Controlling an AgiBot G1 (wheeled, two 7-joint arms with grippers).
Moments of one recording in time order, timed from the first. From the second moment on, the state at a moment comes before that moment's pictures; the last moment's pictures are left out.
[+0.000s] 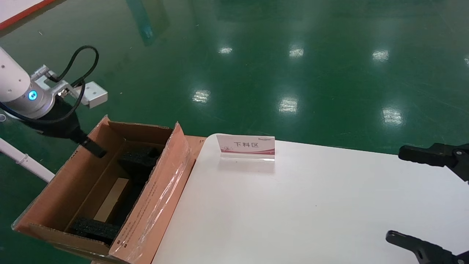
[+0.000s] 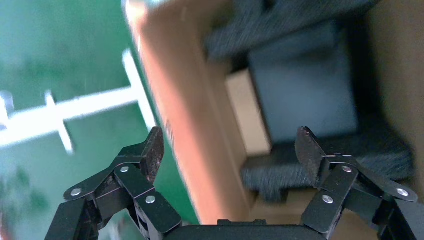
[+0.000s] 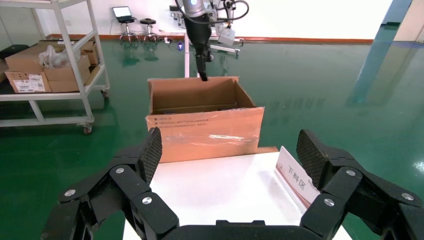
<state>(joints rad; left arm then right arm) -2.57 0.70 2.48 -1.13 1.41 1.06 -1.39 1.08 -0.60 -0.30 1.28 -0.72 -1.49 0.18</state>
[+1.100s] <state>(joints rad) -2.44 0.50 1.96 -1.34 1.08 1.05 -0.82 1.08 -0.60 -0.30 1.28 -0.72 -1.49 0.18</state>
